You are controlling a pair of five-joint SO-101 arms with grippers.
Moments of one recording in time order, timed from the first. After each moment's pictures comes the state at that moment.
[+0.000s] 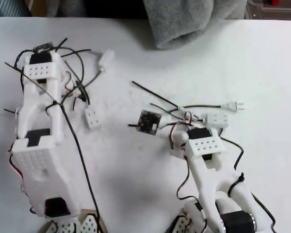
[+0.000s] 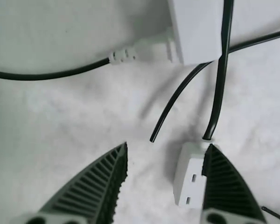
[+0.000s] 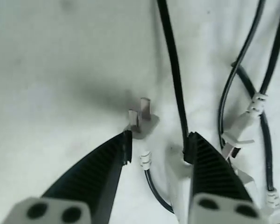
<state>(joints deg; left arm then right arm) -14.7 31.9 -20.1 87.6 17.4 -12.3 -25.8 57.8 47.5 63.0</state>
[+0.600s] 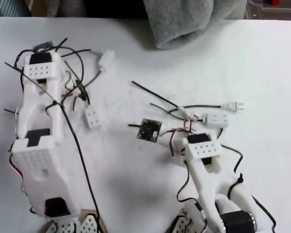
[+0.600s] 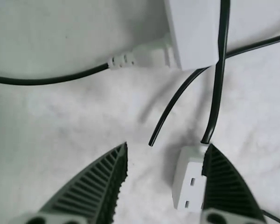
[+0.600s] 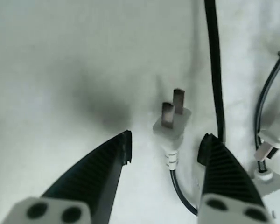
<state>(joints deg) -14.7 31.9 -20.1 86.5 17.4 -12.3 -25.8 63.0 46.1 63.1</state>
